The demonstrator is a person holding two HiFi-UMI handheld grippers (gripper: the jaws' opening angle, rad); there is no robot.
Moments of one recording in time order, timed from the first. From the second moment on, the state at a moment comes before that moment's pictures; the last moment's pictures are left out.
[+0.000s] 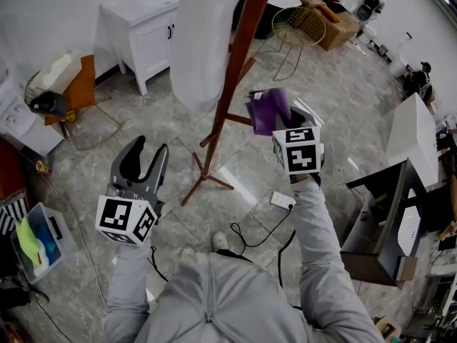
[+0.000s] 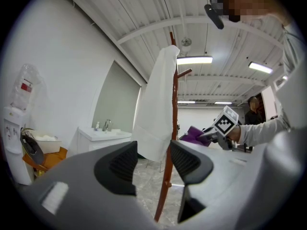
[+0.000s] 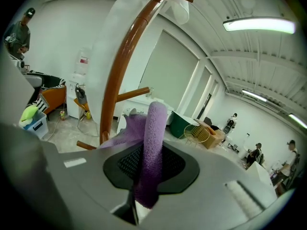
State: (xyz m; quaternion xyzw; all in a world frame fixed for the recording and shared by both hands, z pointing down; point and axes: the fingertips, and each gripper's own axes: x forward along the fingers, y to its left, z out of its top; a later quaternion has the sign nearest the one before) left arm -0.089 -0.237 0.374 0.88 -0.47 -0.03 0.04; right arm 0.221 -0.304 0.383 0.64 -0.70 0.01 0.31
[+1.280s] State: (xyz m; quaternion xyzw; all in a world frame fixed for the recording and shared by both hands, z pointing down) left arm -0.108 -0.223 0.382 0.87 -0.48 -0.02 0.04; right arm 0.106 -0.237 0.456 0.56 -0.77 -0.08 0.29
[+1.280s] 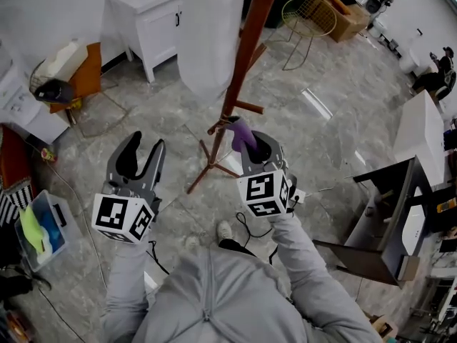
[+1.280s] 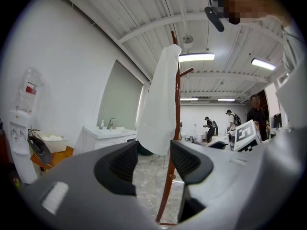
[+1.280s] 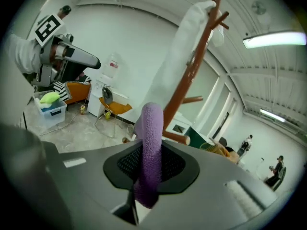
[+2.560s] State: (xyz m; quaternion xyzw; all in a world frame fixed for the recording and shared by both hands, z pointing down) left arm -0.147 -0.218 0.413 0.84 -0.53 -0.01 0.08; right arm 0.045 -0.313 0.515 0.44 -0.75 -0.24 0.45
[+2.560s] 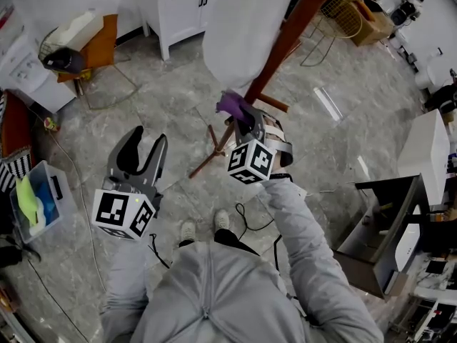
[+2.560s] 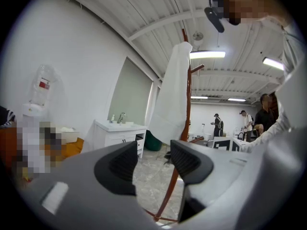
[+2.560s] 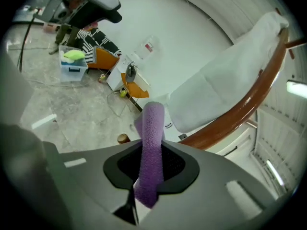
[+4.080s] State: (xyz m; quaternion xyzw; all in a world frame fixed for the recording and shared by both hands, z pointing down) left arm -0.137 -0.206 0.380 0.86 -0.51 -0.02 0.04; right arm -0.032 -0.180 0.459 0.36 -0.90 -0.07 0.24
